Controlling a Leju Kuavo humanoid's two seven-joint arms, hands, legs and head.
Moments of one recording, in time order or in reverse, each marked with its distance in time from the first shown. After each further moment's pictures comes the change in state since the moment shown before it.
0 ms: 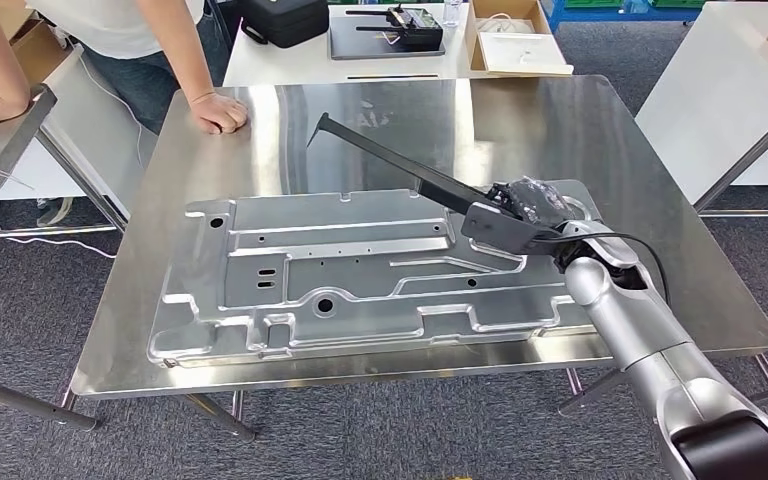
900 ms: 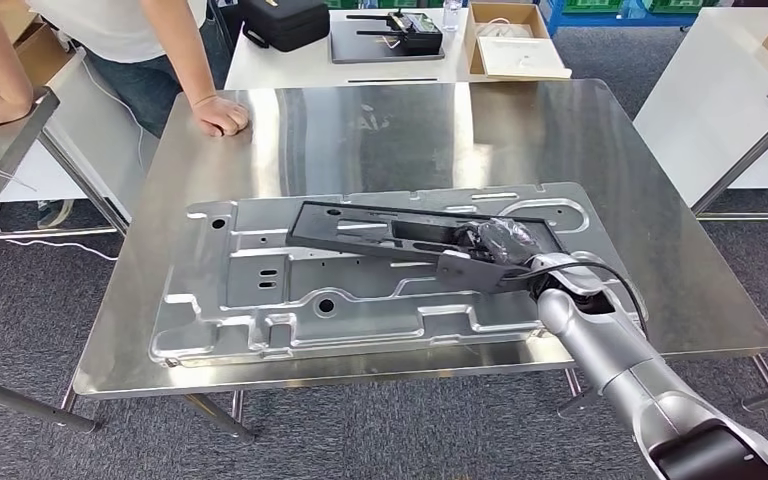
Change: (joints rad) left arm -0.007 -0.004 0.000 0.001 -0.020 0.018 -0.053; right arm 0.053 0.042 0.093 0.100 0.070 -0.002 -0.043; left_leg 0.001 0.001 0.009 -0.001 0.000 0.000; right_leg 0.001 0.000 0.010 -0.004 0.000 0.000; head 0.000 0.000
